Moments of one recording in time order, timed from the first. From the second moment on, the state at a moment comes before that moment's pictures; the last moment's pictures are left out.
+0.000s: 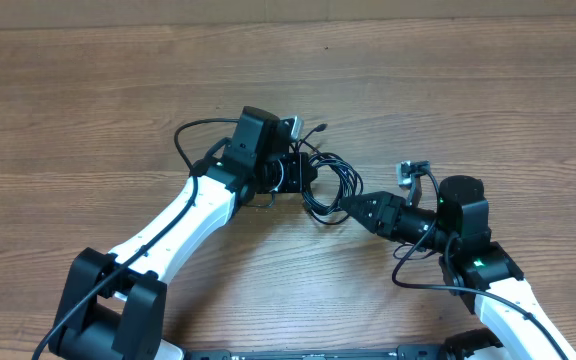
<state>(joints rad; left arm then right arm) -0.46 1.66 1.05 -0.31 0.48 -0.51 0.24 1.04 0.45 0.04 -0.78 0.86</state>
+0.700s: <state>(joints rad) -0.46 1.66 1.05 -0.19 0.71 -0.52 0.30 1.12 0.46 0.05 -0.60 0.95</state>
